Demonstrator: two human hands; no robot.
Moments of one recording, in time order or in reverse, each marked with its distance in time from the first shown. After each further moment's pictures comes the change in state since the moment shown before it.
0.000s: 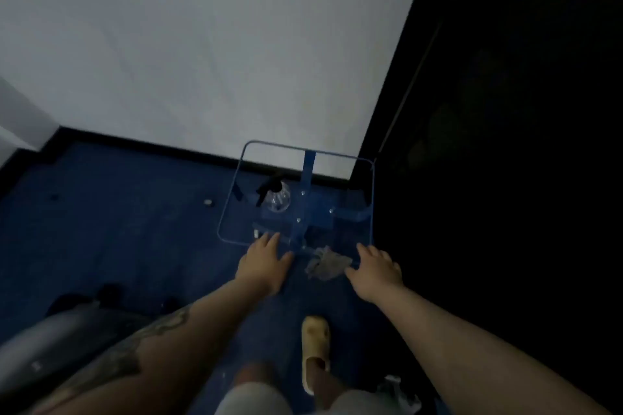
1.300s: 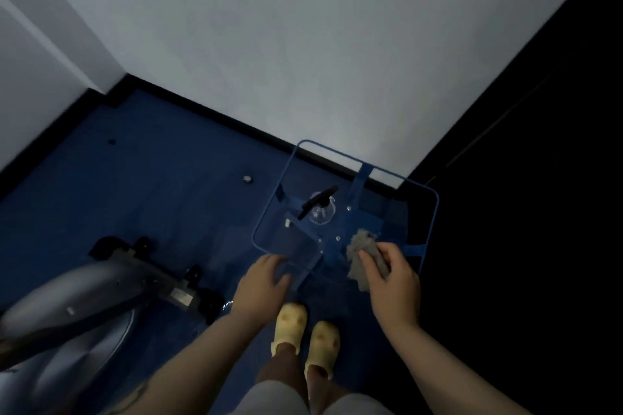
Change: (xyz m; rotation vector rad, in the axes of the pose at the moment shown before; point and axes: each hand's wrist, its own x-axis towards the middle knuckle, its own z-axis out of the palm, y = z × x) left_hand 0.007 -0.041 -0.027 -0.294 0.176 -0.149; right_hand 0.034 -0.070 -0.032 0.595 0.470 -0.316
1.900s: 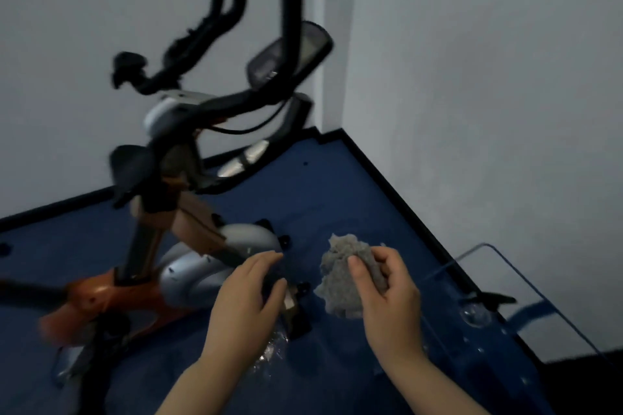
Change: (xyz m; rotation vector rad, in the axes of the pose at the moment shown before) left_hand -0.266 -0.104 -0.143 -0.121 0.899 -0.146; right_hand -0.169 -0.233 0.066 0.478 -0.560 -0.604
